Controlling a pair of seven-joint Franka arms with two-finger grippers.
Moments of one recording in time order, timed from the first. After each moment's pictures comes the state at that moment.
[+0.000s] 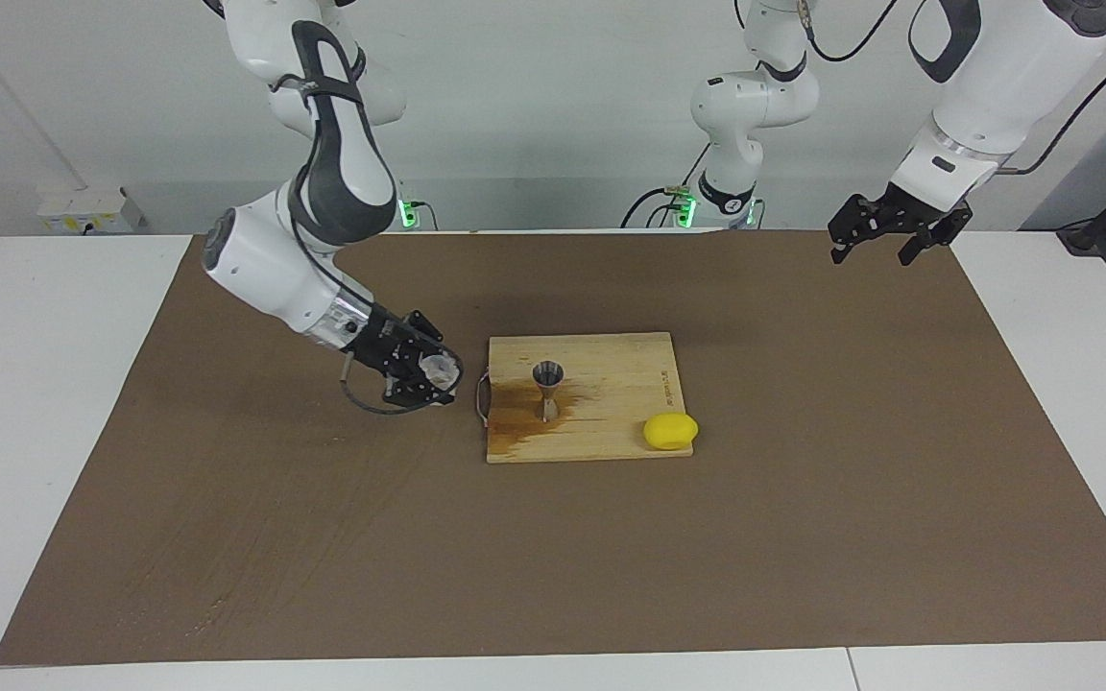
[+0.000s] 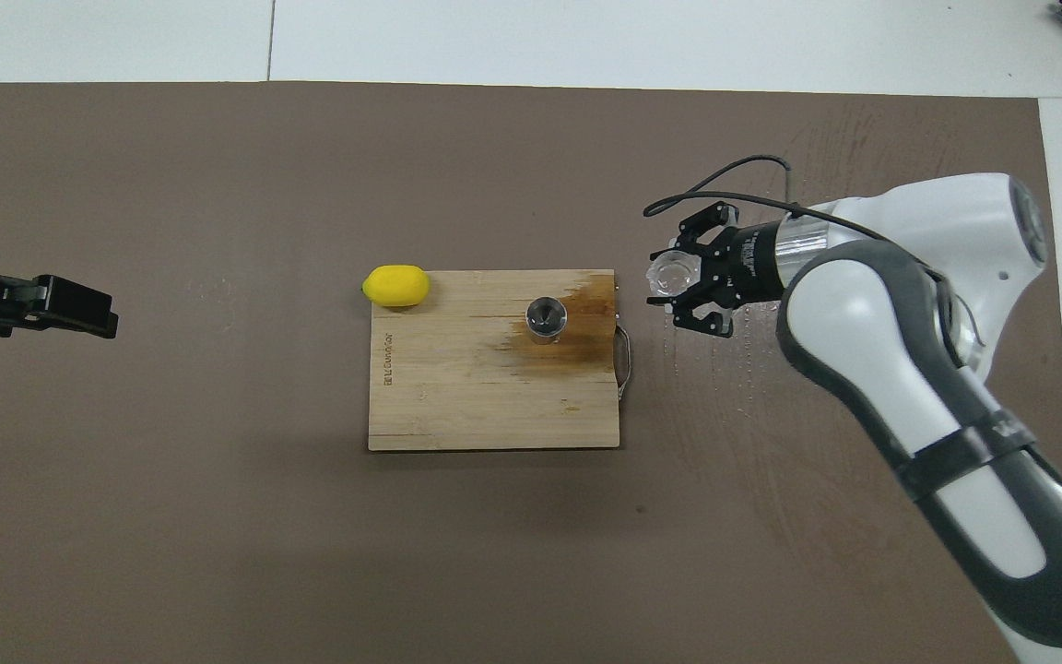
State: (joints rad) left arm 0.07 -0.04 -0.14 -1.64 -0.04 1.54 0.02; right arm 0.17 0.22 0.09 -1.87 0.68 2.22 1.52
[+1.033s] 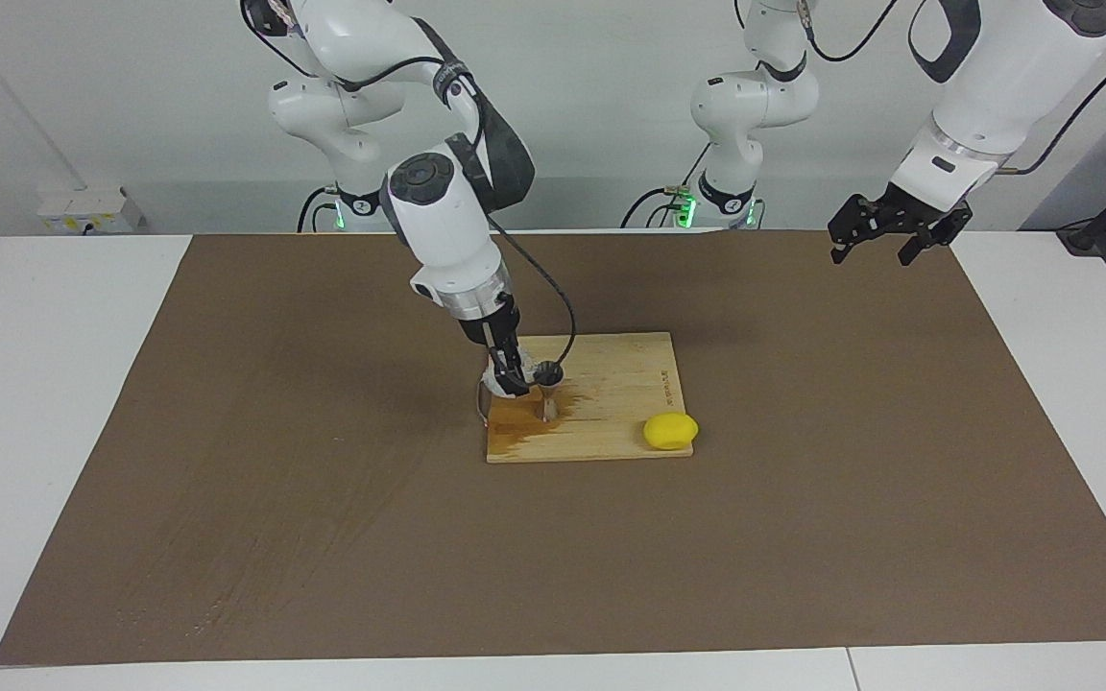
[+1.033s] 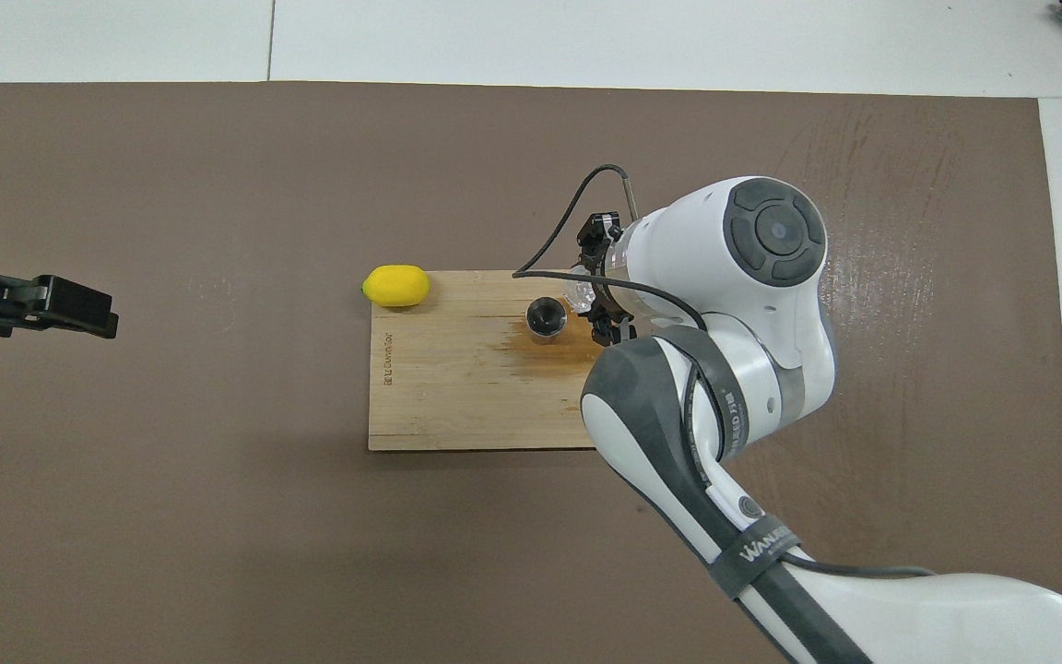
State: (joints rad) left arm 0.07 -0.04 -0.14 -1.64 -0.04 1.54 0.02; right arm 0.38 0.29 0.09 -1.73 0.15 2.22 1.78
